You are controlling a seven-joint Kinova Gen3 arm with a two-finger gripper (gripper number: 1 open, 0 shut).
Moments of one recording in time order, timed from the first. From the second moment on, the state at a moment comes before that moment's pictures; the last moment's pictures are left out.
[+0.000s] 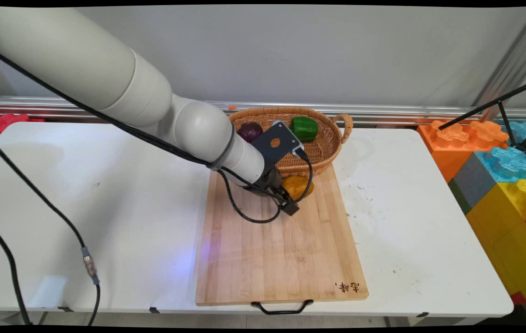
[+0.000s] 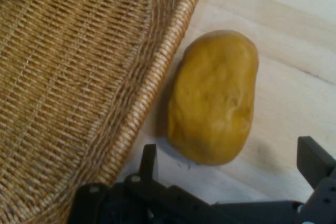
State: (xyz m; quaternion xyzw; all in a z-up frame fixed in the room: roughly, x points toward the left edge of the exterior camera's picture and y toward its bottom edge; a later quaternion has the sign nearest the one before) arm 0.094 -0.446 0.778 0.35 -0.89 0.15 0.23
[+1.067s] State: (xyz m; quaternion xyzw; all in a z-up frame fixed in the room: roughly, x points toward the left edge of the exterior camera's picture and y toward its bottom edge) arm 0.081 -0.443 0.758 0.36 -0.89 0.16 0.25
